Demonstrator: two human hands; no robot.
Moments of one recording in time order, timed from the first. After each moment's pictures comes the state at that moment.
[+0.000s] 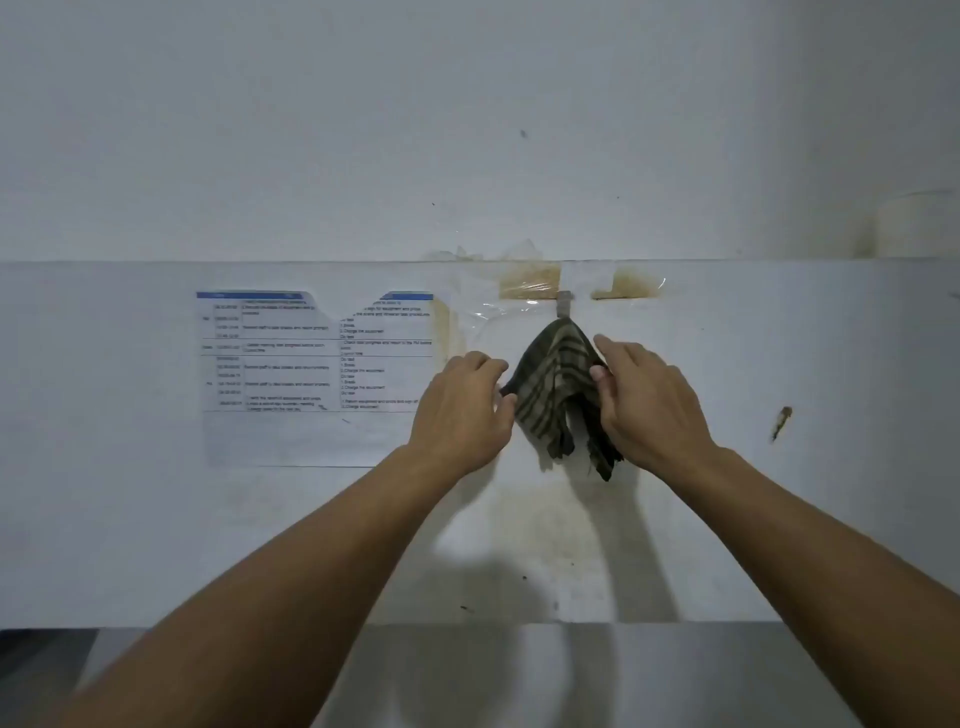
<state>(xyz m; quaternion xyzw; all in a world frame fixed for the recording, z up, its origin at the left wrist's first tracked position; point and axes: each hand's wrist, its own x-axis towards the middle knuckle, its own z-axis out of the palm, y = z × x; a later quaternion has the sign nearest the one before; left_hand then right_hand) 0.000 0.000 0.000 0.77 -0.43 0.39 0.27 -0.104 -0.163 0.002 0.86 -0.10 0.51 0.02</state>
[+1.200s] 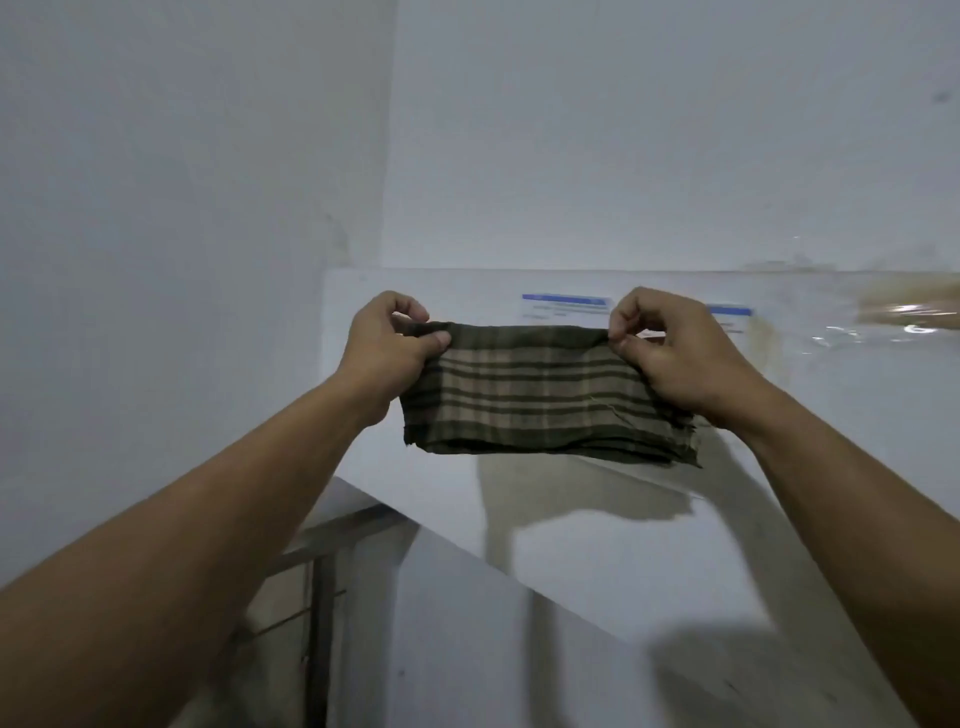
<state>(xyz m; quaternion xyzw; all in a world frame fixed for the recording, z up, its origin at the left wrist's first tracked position) -0.020 0.267 0.037 0.70 -0.07 0.34 0.63 -0.004 0.010 0.066 0.81 0.31 0.34 -0.36</state>
